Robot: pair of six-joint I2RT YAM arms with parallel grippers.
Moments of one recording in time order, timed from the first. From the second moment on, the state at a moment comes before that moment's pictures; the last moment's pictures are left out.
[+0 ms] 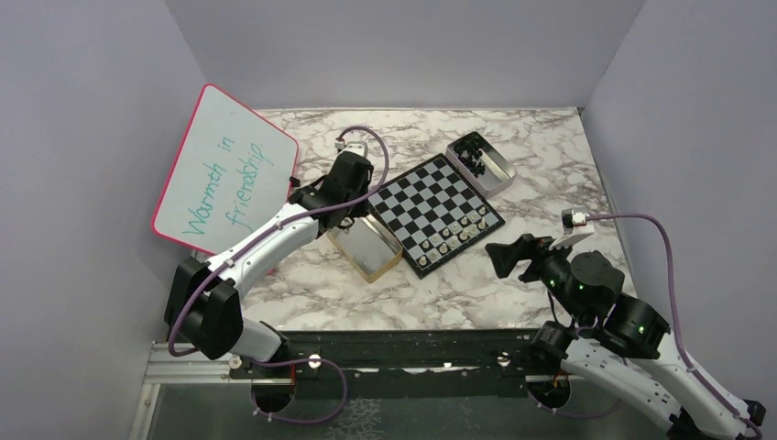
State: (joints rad) left arm -0.63 1.43 1.14 -0.48 -0.27 -0.39; right arm 0.86 0.36 0.73 -0.63 0.46 0.52
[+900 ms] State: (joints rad) left arm -0.53 1.67 1.08 -0.45 -0.27 -0.23; right arm 0.86 0.34 0.73 -0.63 0.47 0.50
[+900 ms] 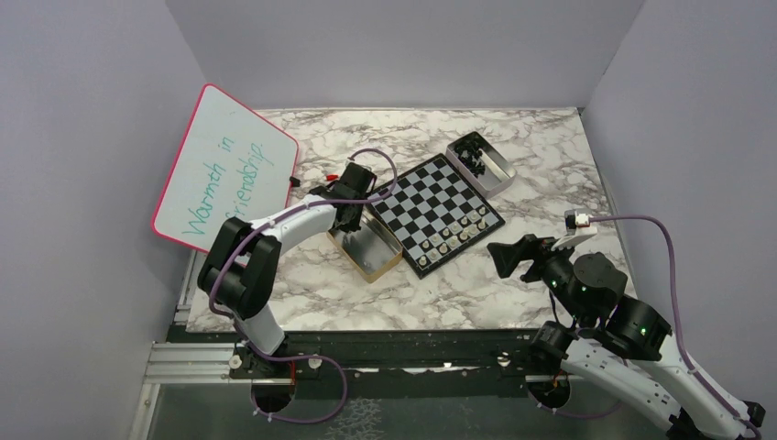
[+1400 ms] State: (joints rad) left arm -0.52 1.72 1.08 -0.43 -0.25 -0.18; right arm 0.86 0.32 0.73 -0.63 0.48 0.50
